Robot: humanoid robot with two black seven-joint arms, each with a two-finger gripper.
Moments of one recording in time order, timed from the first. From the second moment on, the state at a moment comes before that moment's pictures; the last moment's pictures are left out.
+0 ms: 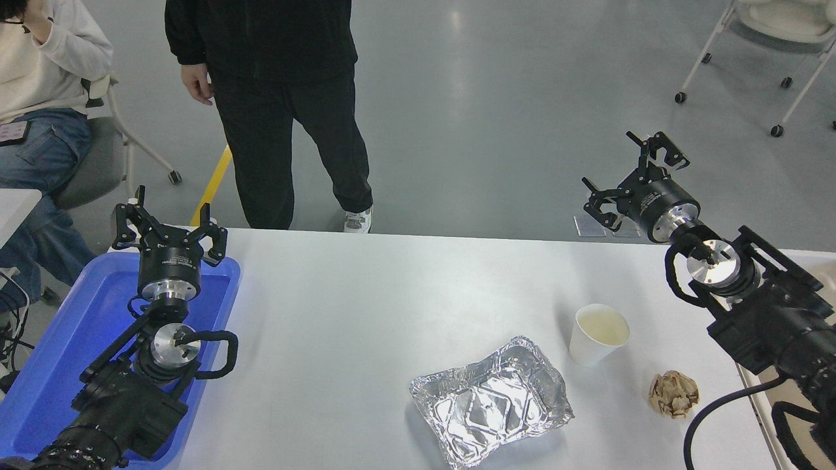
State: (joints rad) left arm -0.52 0.14 -1.19 -0.59 0.09 -0.33 -0.56; right arm 0.77 -0.28 0.83 0.53 0.02 0.30 0.02
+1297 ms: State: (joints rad) left arm -0.52 0.14 -1.19 -0.59 0.09 -0.33 -0.56; right arm 0.79 -0.43 0.69 0.75 -0.03 0.23 0.00
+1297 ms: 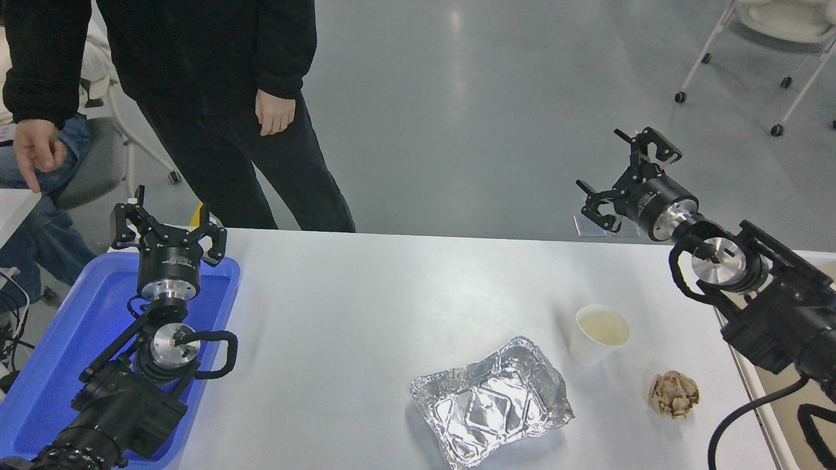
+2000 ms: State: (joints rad) left arm -0.52 0.14 -1.19 -0.59 0.09 -0.33 -0.56; right arm 1.32 -0.80 -0.13 1.07 -0.06 0.16 -0.01
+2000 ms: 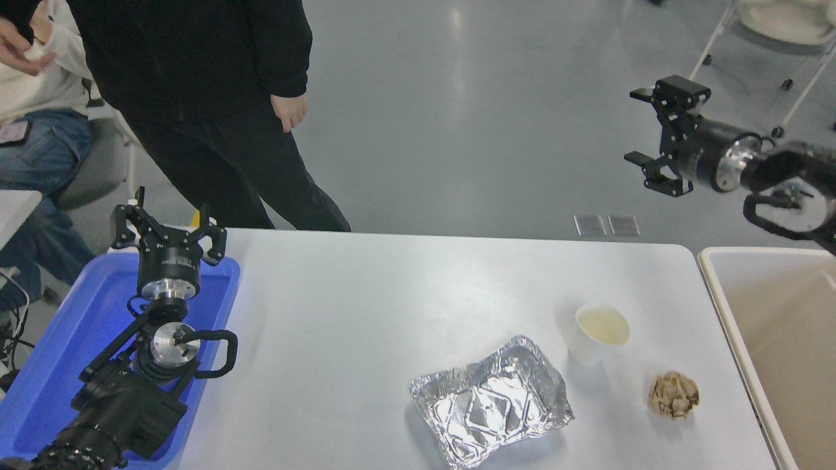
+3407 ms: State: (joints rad) left arm -0.52 0.14 -1.19 -0.59 0.09 -0.33 -0.56; right arm 2.20 -0.31 -1.19 1.68 -0.23 0.14 0.00
